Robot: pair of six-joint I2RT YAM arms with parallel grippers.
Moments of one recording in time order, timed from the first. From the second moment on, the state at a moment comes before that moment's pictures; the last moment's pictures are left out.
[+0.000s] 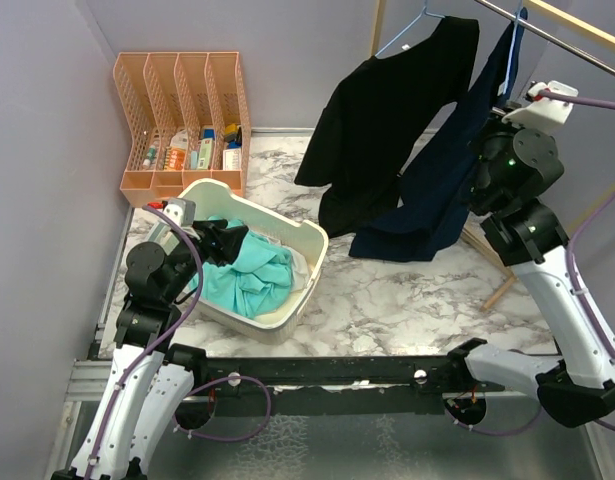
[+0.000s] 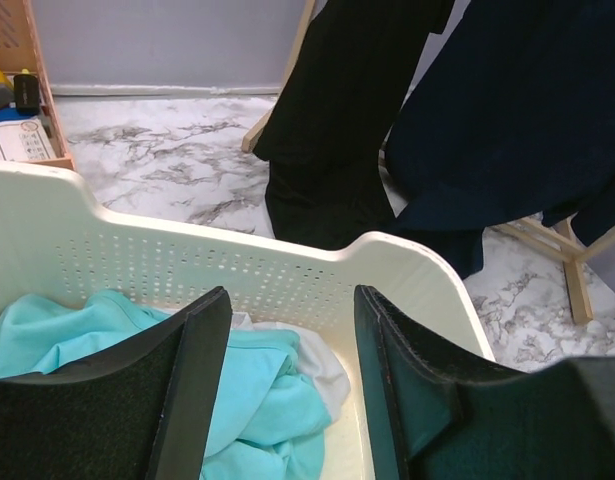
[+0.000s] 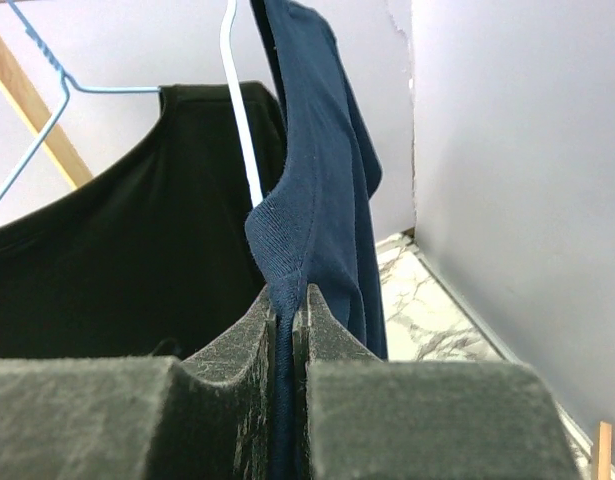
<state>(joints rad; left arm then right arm) -0.21 0.51 0.64 -0.15 0.33 -0.34 0.46 1.12 1.45 -0.10 0.85 0.01</state>
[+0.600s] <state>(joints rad) -0.21 0.53 0.61 -0.08 0.42 -0.36 0.46 0.80 1.35 -0.36 0.61 0.17</state>
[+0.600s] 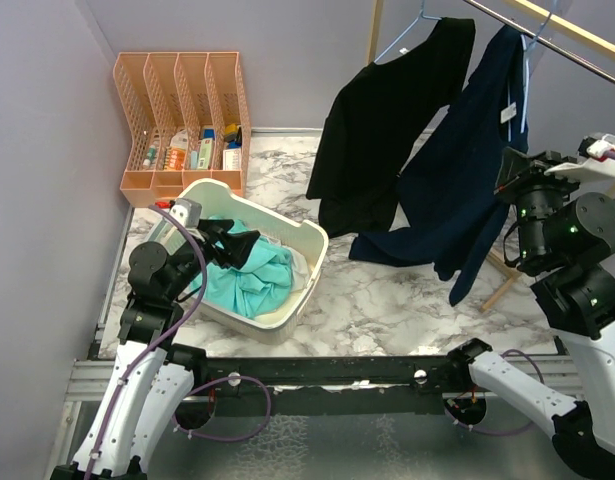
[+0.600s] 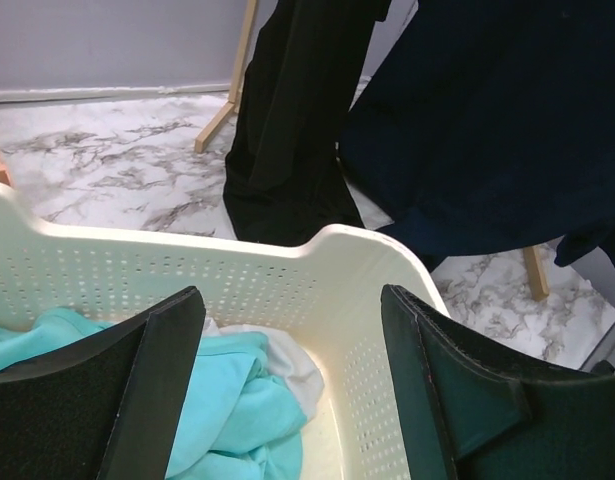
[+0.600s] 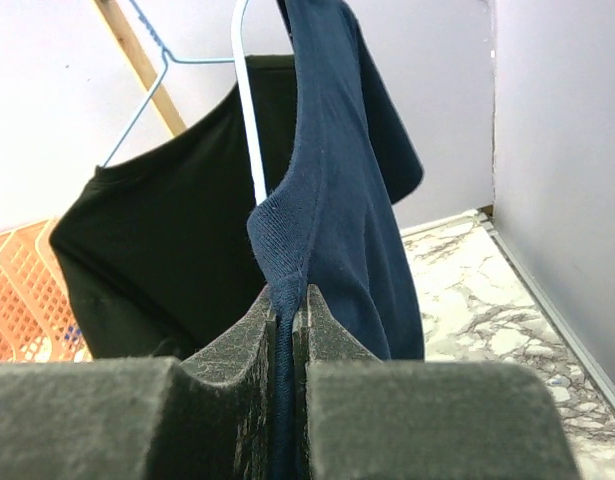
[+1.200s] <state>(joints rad) -0.21 0.77 0.82 0.42 0.83 -0.63 0.46 0.80 1.61 -0.93 -0.19 0.22</state>
